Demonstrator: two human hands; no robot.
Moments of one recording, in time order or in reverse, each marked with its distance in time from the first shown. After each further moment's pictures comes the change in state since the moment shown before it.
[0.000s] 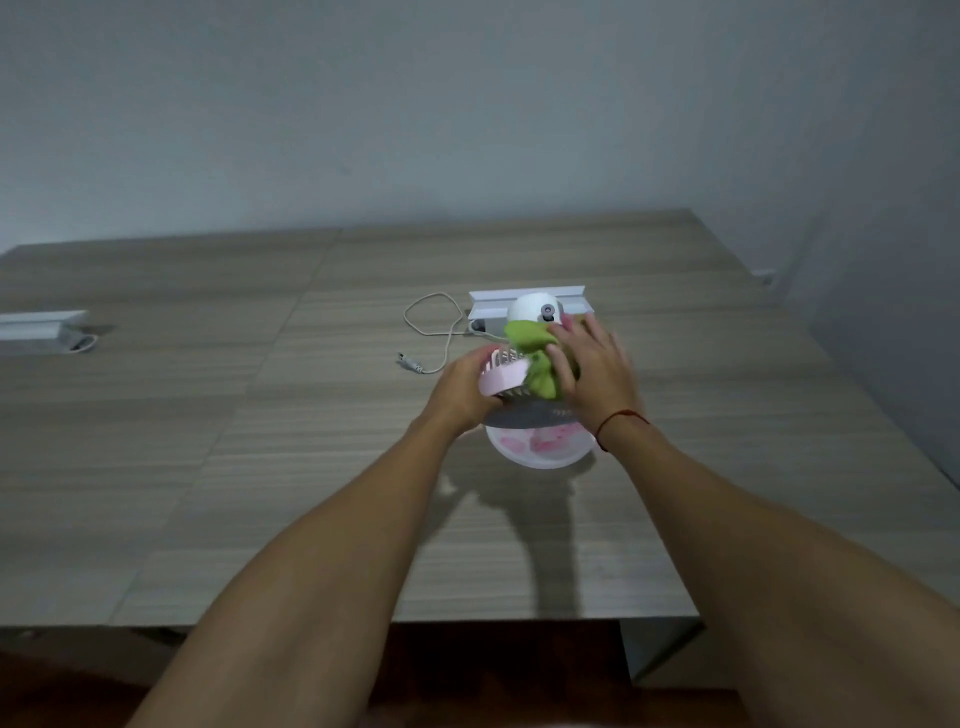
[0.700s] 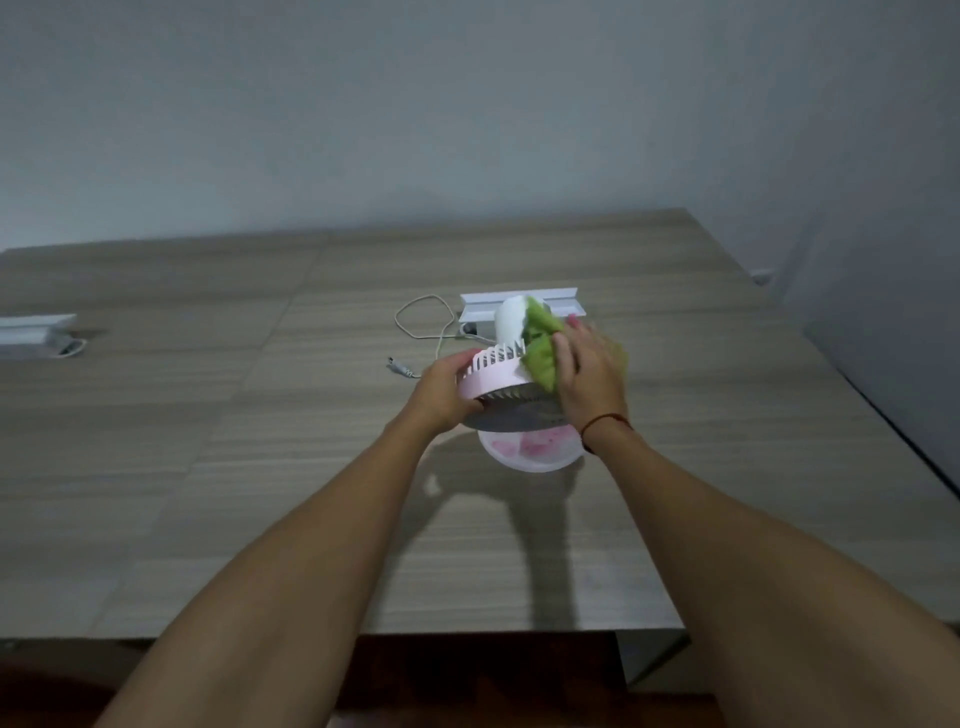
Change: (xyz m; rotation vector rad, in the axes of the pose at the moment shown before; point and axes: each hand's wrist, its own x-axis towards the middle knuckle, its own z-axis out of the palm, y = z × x) left_hand 0.012 -0.002 -0.005 -0.016 -0.032 -0.021; right_hand 0.014 0.015 0.008 0.259 0.079 0.165
